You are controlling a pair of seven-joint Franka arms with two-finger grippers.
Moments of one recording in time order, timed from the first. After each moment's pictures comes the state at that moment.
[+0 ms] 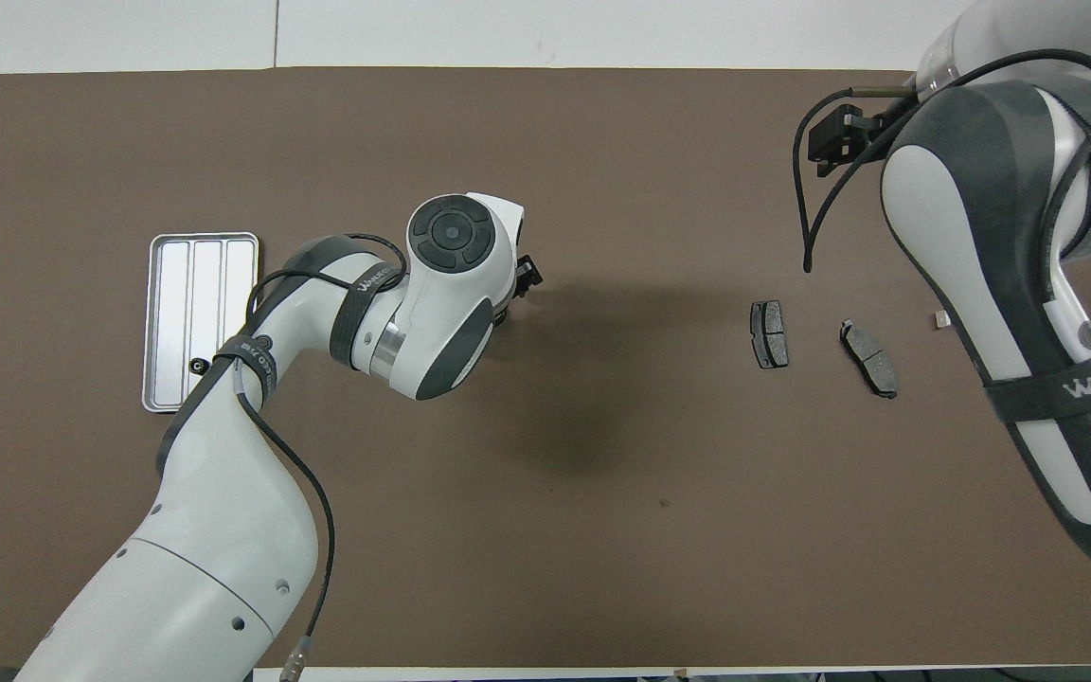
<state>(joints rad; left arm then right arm) -0.56 0.56 -0.04 -1.63 0.02 2.19 -1.03 0.02 0.42 0.15 -1.21 -0.10 1.65 0.28</state>
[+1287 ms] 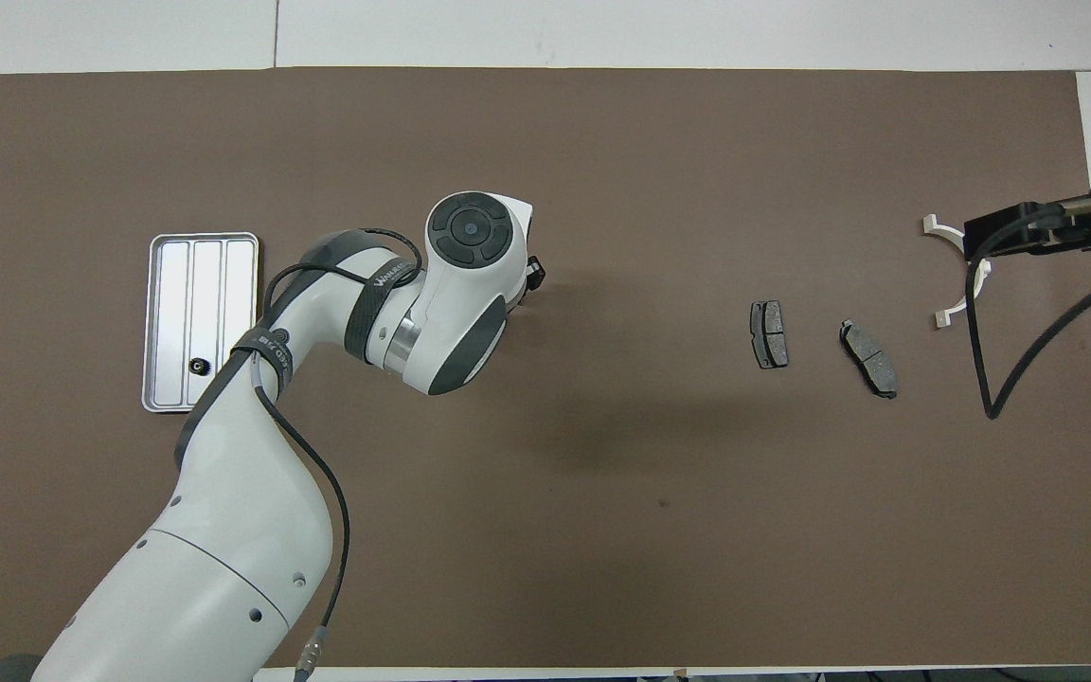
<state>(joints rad) -0.57 0.58 -0.04 -1.59 0.04 2.17 -1.07 -0.06 -0.01 0.10 -1.56 -0.06 1.64 0.00</state>
